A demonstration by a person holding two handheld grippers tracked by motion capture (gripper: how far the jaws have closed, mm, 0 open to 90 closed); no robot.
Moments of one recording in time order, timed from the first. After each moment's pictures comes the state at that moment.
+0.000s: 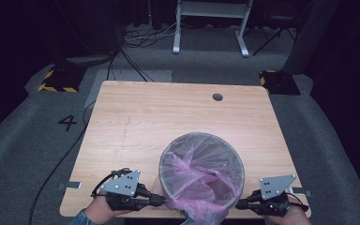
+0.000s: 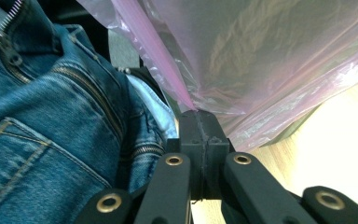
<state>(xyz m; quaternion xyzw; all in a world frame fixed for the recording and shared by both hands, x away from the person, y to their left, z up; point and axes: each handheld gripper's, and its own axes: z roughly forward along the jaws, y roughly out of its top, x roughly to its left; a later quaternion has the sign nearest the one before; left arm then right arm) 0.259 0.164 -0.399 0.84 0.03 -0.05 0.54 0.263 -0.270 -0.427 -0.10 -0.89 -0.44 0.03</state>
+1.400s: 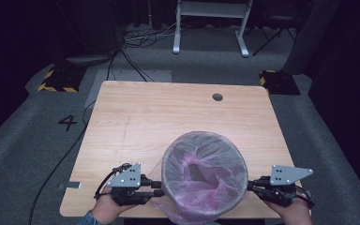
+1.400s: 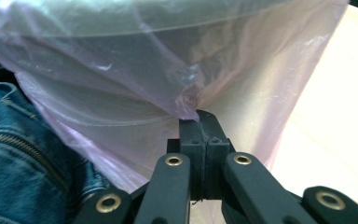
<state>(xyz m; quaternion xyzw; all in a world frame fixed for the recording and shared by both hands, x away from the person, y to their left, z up) 0.267 0.162 -0.404 0.83 0.12 0.02 0.54 0.274 -0.281 -0.398 -0.18 -0.85 -0.48 -0.08</state>
